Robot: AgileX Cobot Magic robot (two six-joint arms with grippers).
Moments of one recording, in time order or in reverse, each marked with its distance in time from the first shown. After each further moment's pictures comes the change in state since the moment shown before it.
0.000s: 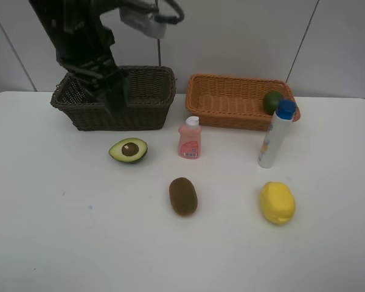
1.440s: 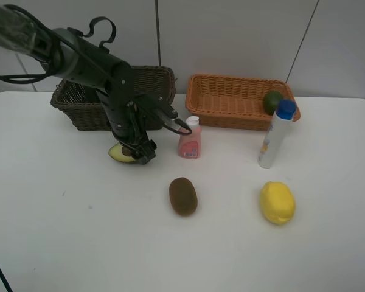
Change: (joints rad) left arm 0.004 0.445 0.113 0.206 -0.645 -0.111; right arm 0.000 0.000 0.000 0.000 0.000 0.000
